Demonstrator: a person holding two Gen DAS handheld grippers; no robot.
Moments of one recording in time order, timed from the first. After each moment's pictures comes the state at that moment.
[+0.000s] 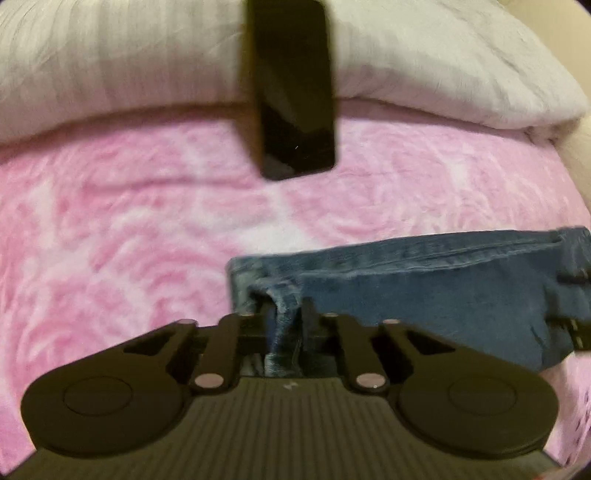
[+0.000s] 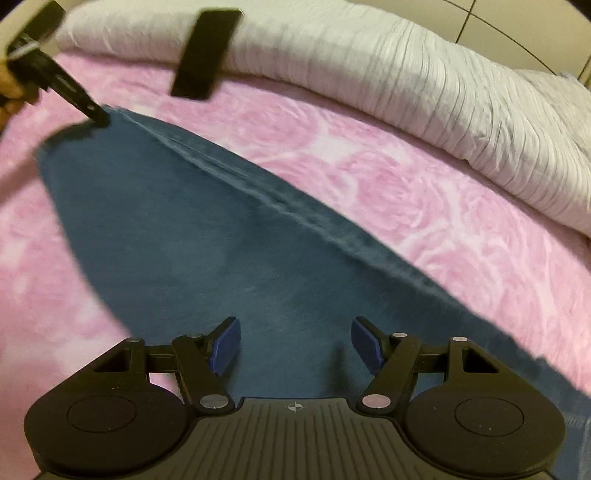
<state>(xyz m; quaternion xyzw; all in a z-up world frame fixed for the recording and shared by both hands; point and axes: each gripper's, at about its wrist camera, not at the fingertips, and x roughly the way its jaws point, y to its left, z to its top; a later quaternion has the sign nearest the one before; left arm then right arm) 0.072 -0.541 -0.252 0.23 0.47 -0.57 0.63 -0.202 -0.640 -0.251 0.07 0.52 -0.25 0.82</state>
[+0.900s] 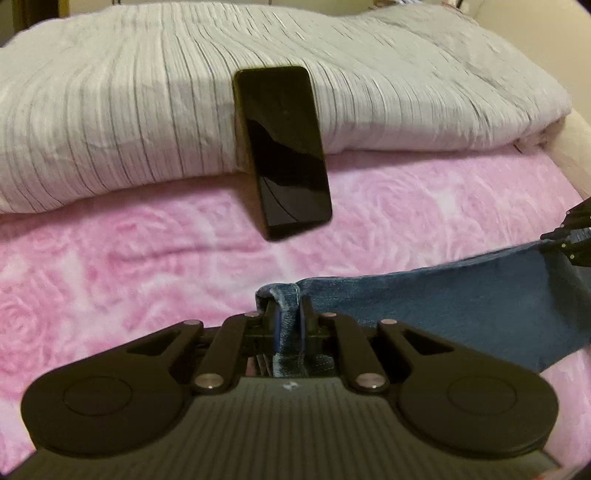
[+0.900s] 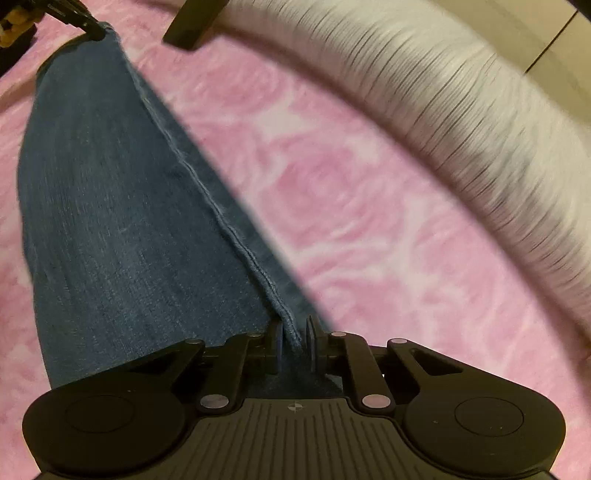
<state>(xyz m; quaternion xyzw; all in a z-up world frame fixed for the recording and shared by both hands) 0.081 -0.539 -0.230 0.24 0.42 -0.58 0.66 -0.225 -0.750 -0.254 -0.01 0.58 -0.14 0.80</state>
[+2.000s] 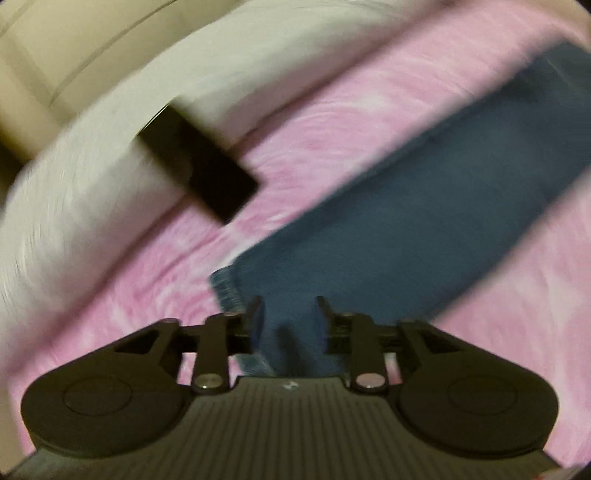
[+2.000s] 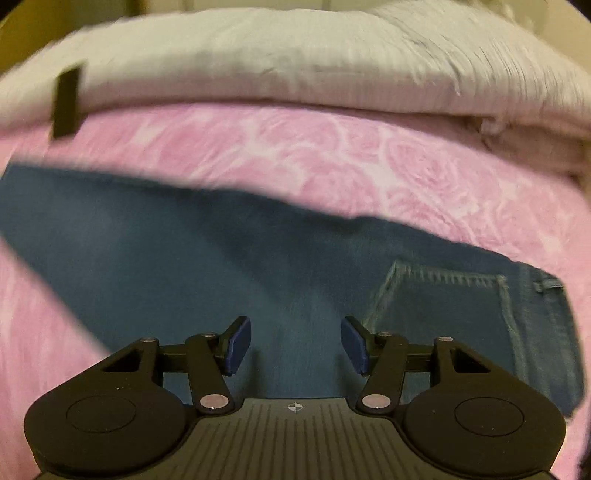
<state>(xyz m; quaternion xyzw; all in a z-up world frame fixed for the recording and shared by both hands) -0.066 -0.484 -0.209 0.50 0.19 -0.59 0.61 -0.407 -0.665 -0.208 0.13 0.49 -0.35 0.79</state>
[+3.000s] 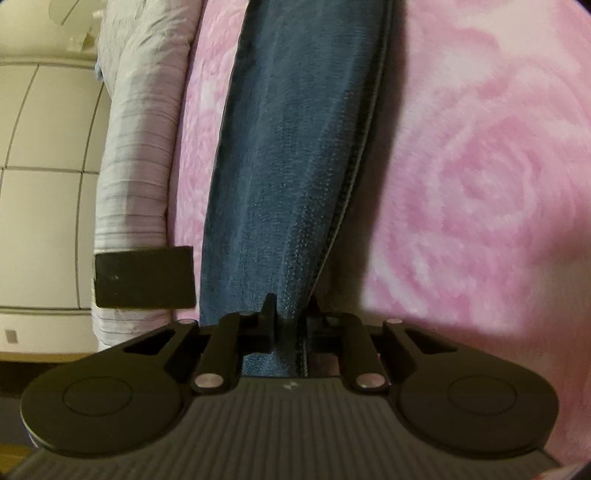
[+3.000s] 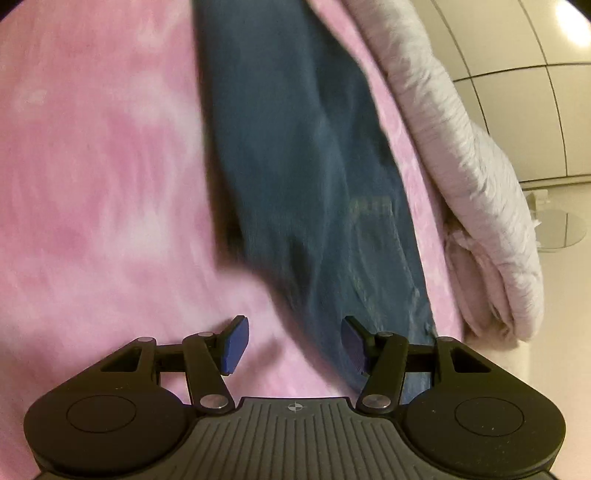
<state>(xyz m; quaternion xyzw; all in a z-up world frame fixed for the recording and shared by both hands) -0.131 -0.447 -0.332 0.70 -0.10 -0.54 0.47 -0.499 -0.569 -0.324 -0.29 0.62 -0.28 0.67</state>
